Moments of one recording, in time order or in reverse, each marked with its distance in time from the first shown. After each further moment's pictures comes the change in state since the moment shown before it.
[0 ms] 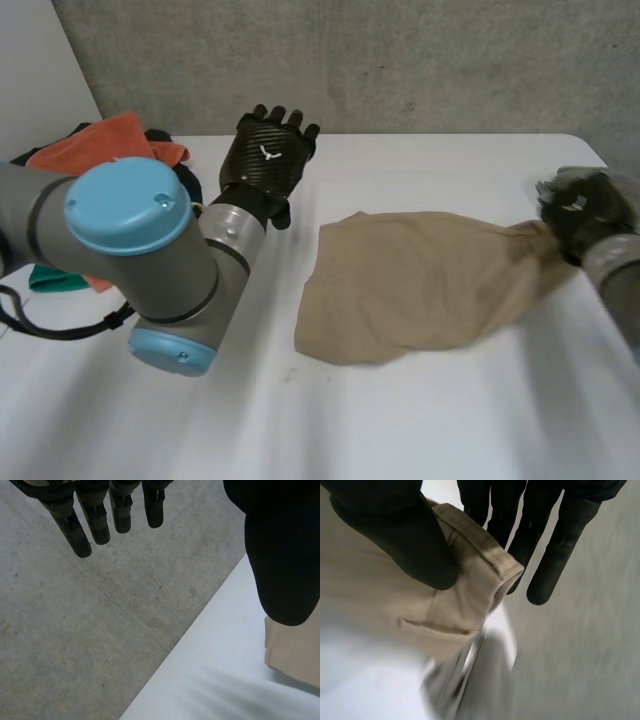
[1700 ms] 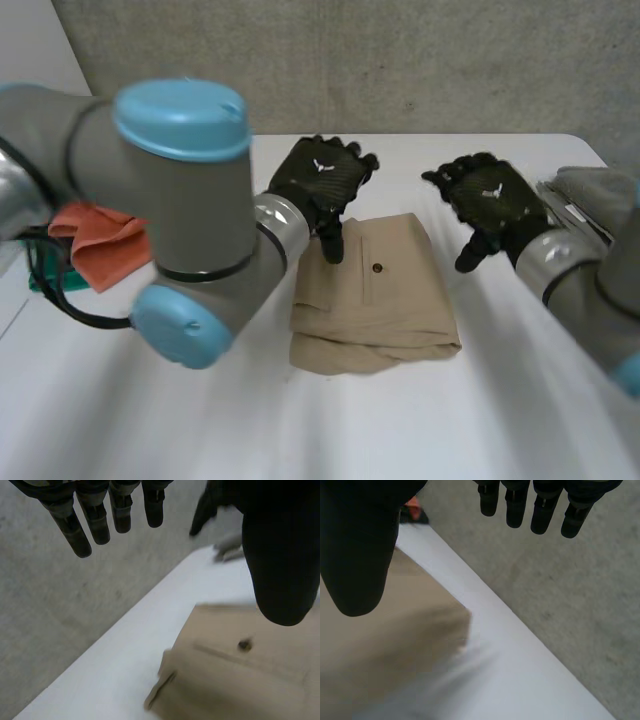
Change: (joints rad) left arm -0.105 -0.093 0.385 -0.555 0.079 -0.208; right arm 0.137 -0.053 0.064 -0.069 -0.236 0.542; left_hand -0.001 0.000 0.000 0.000 0.000; right_hand -0.899 -0.982 -0.962 -0.994 -0.937
